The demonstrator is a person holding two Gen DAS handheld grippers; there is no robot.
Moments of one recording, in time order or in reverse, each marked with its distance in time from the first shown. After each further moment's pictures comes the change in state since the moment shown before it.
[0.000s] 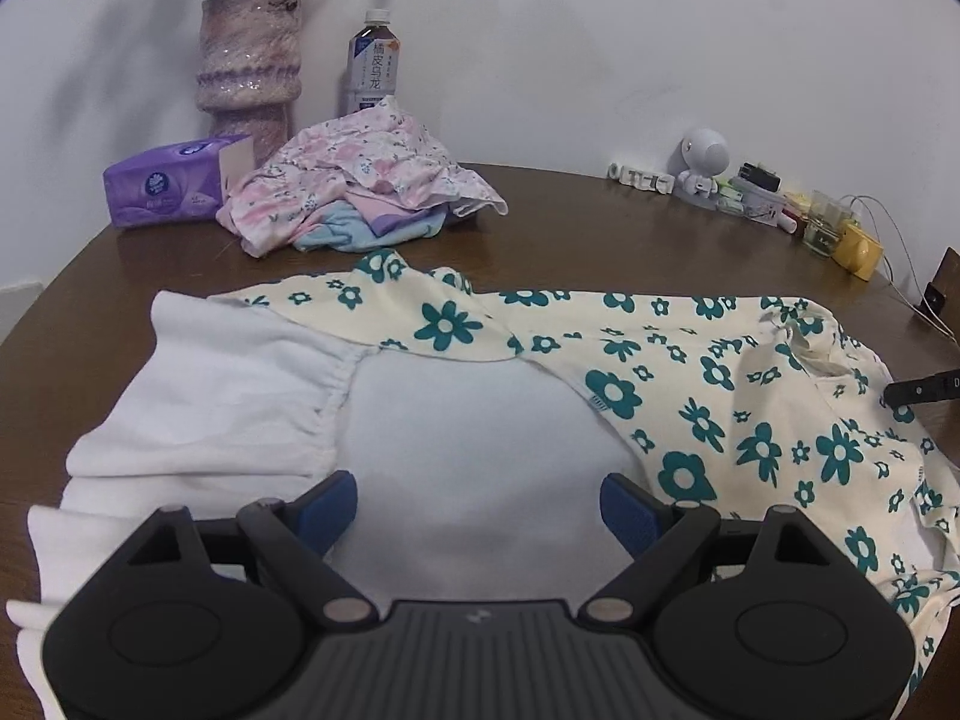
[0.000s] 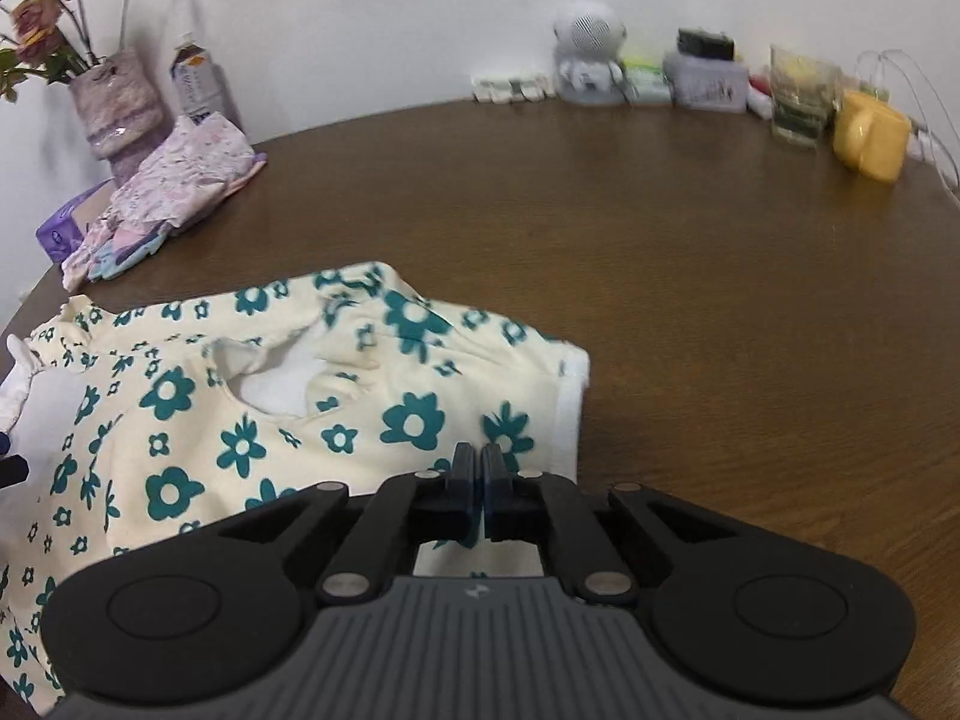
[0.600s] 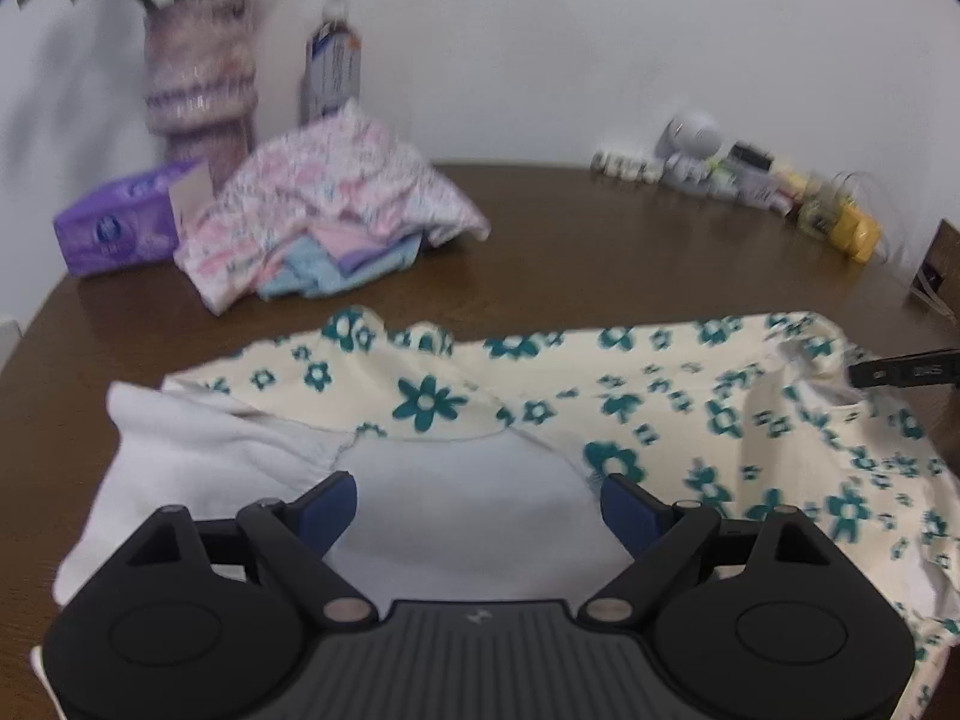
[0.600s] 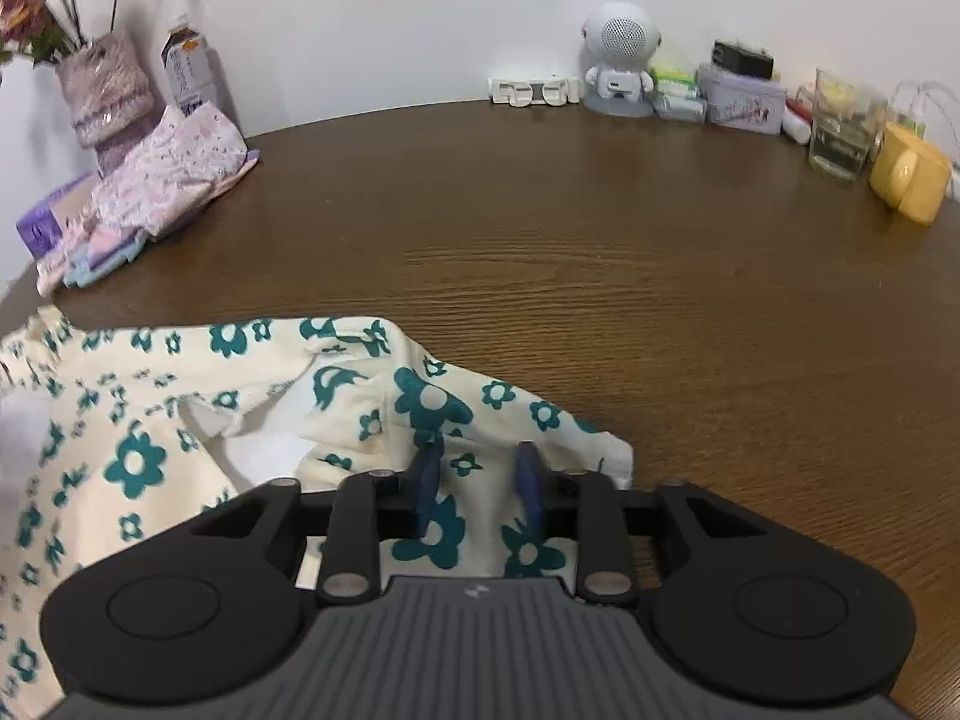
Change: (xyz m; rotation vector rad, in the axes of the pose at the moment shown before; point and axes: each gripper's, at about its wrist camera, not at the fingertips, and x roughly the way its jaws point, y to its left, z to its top) left arm 0.040 -0.002 0.050 0.050 0.088 -0.005; right arm 0.042 0.015 0.036 -0.049 0.004 -0.021
